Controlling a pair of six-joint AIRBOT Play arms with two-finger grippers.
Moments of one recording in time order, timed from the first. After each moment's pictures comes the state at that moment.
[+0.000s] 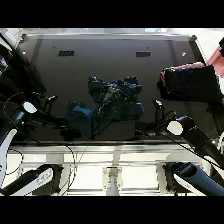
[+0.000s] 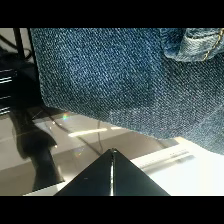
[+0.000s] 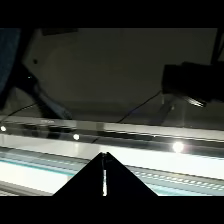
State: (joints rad) left arm 0.15 -1.14 0.68 1.14 -1.15 -1.12; right arm 0.48 -0.83 0.61 -1.24 0.99 2.08
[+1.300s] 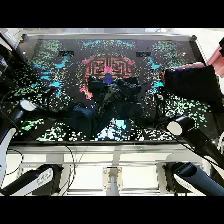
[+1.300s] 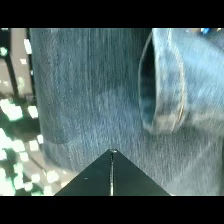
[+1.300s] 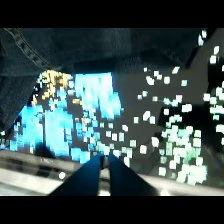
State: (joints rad) left arm 0.15 -1.14 0.71 1.02 -0.97 -1.08; right arm 0.48 -0.83 0.61 -1.33 0.82 2.01
